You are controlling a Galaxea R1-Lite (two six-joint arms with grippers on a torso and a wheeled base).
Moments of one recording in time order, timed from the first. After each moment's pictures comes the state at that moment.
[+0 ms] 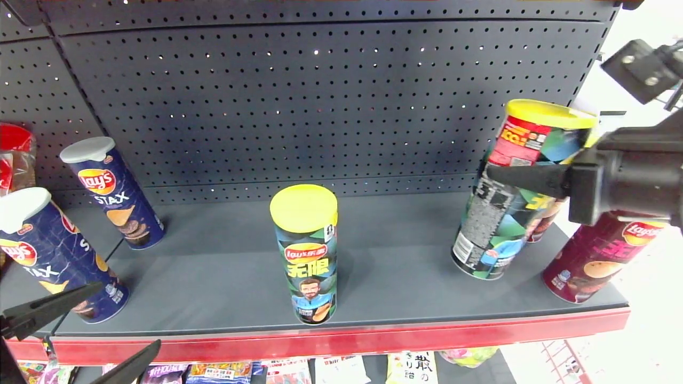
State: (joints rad) left arm -0.28 0.78 -0.23 -0.35 -0.22 0.16; right arm 0.50 1.35 -1.07 0.03 0.12 -0.11
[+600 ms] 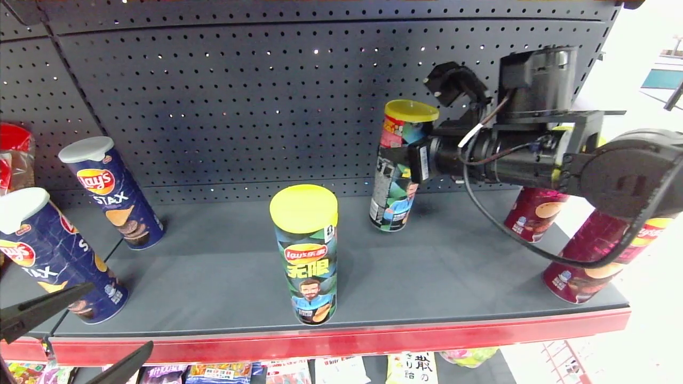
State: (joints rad) left arm -0.28 0.75 -0.24 -0.32 -0.21 0.16; right arm 0.58 1.81 -1.34 -0.23 0.09 -0.12
